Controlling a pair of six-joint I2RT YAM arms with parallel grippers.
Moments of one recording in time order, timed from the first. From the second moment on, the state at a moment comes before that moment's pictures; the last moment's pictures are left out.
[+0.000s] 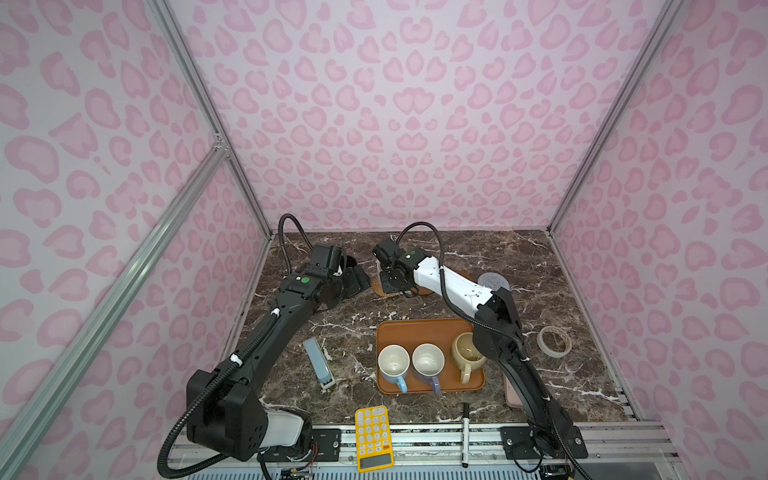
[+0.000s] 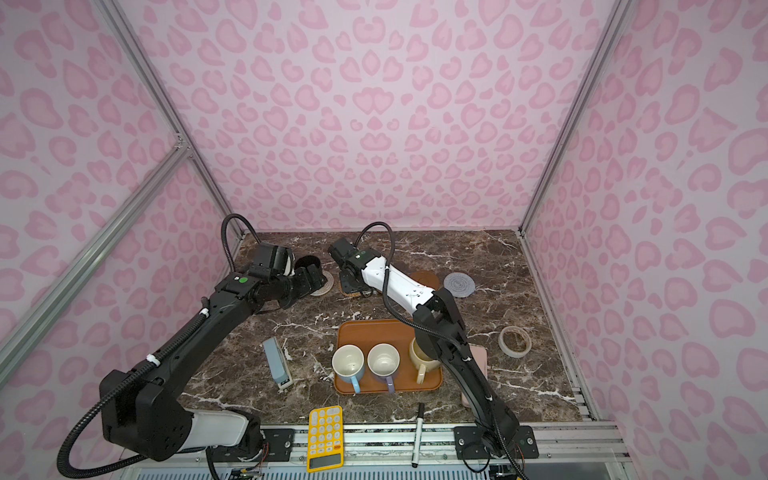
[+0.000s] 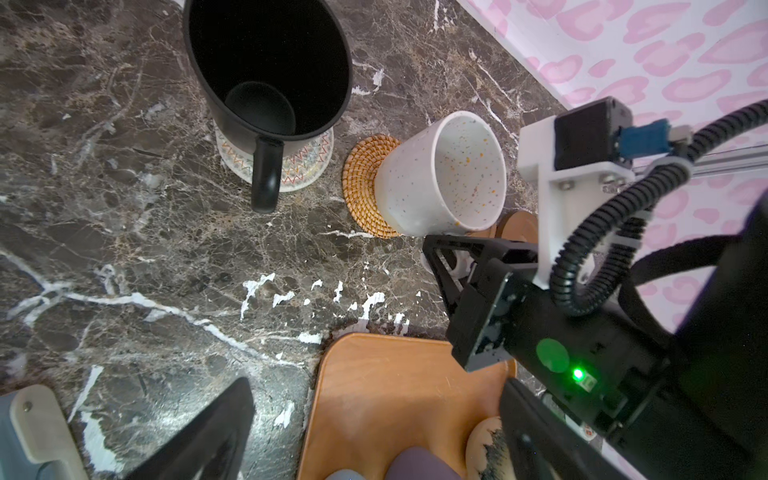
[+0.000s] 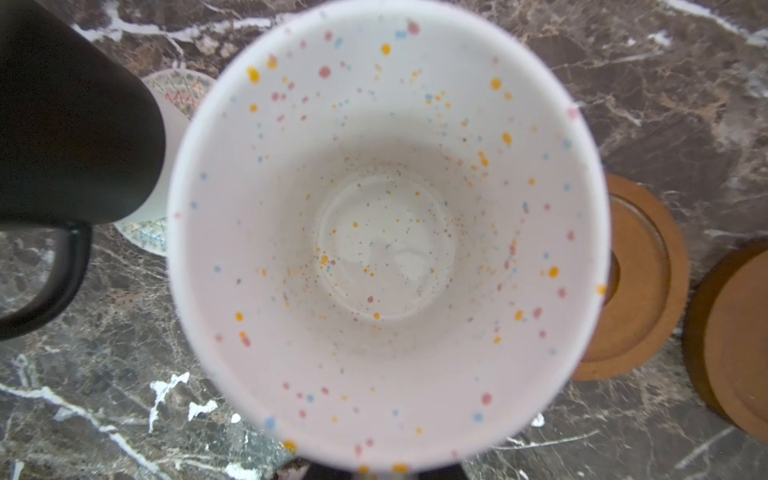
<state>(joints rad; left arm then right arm) -0.31 1.38 1.18 -0.70 0.14 -0.74 0.78 2.41 2.26 -1.01 0.19 0.50</state>
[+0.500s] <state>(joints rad) -0.31 1.36 1.13 -0.69 0.15 -0.74 0.78 2.46 2.29 -0.97 0.22 0.50</state>
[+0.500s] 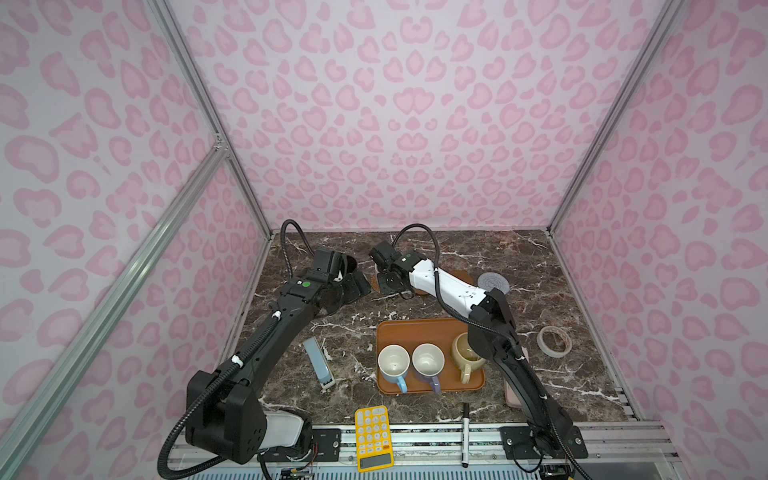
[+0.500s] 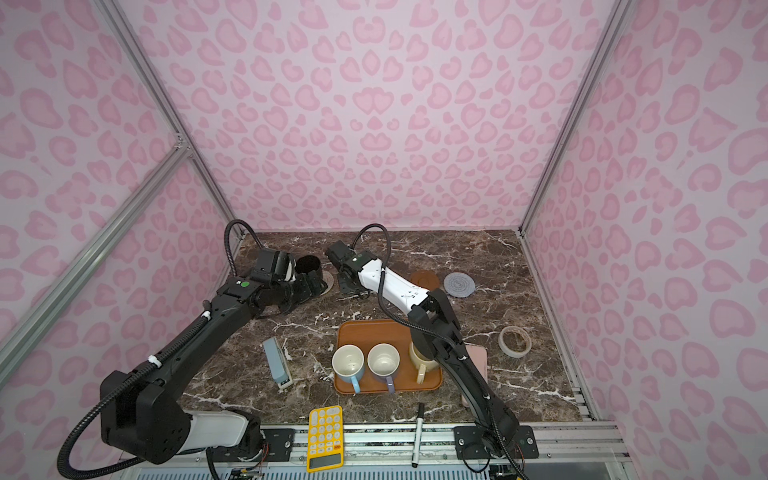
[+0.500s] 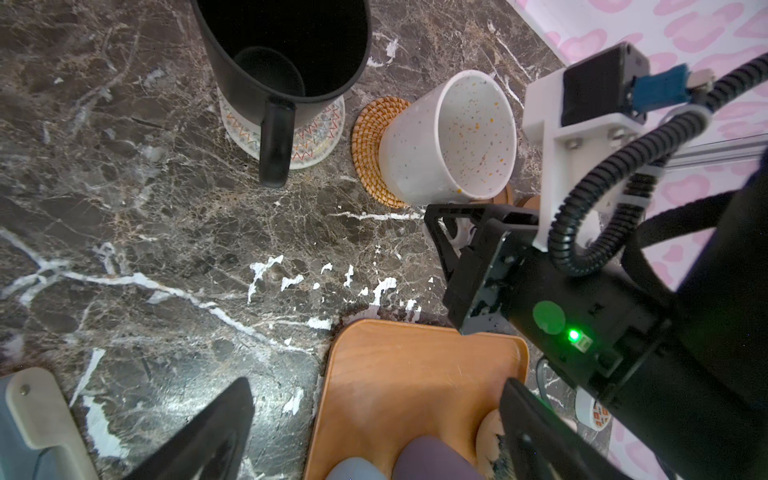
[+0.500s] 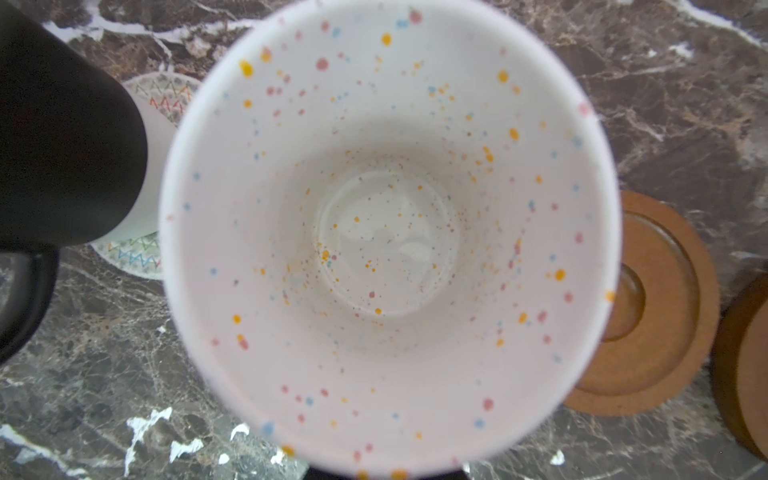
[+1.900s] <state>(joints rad) -0.31 1.31 1.11 -0.69 0.16 -0.74 0.78 2.49 2.34 -0.96 0.25 0.48</state>
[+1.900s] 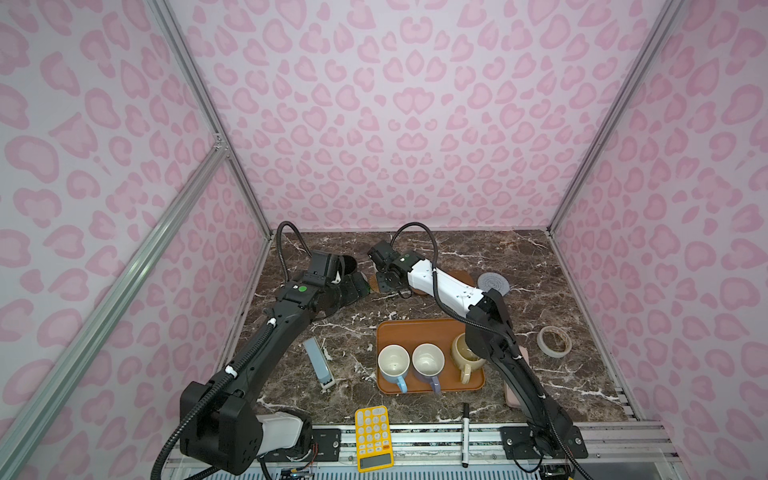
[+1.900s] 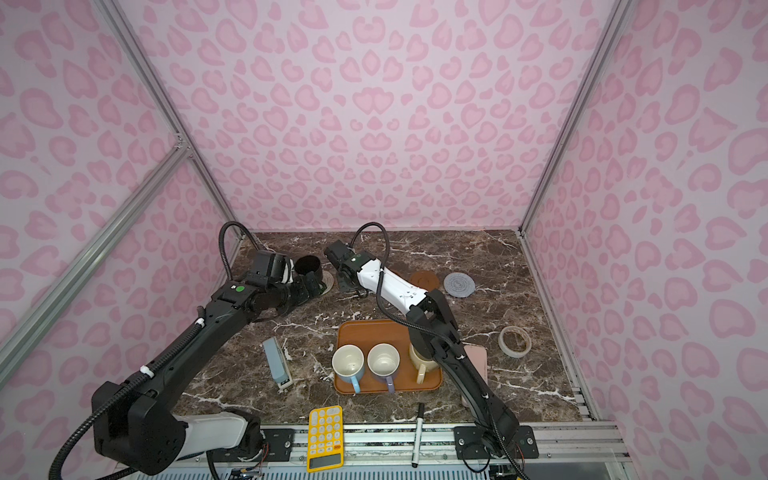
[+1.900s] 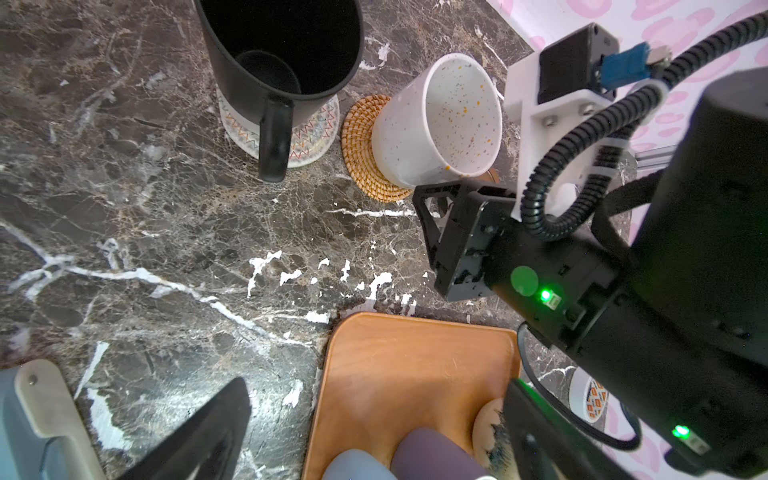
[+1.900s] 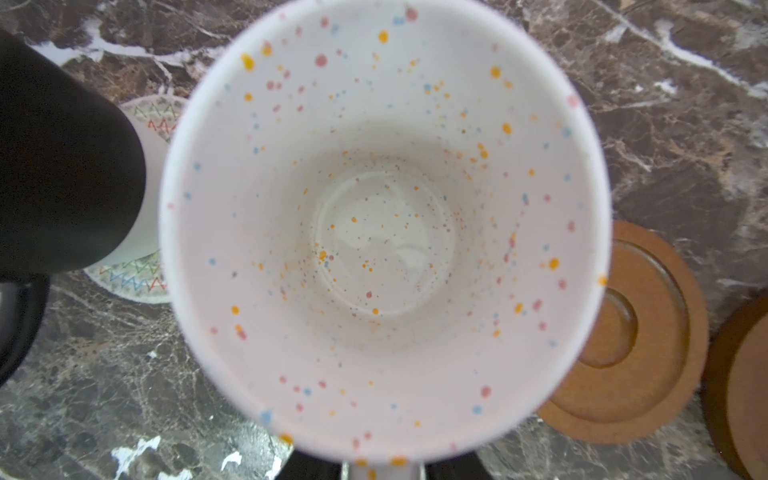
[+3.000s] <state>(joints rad) -0.62 1.11 1.08 -0.94 0.10 -0.76 0.77 1.68 1.56 -0.88 0.21 0.50</state>
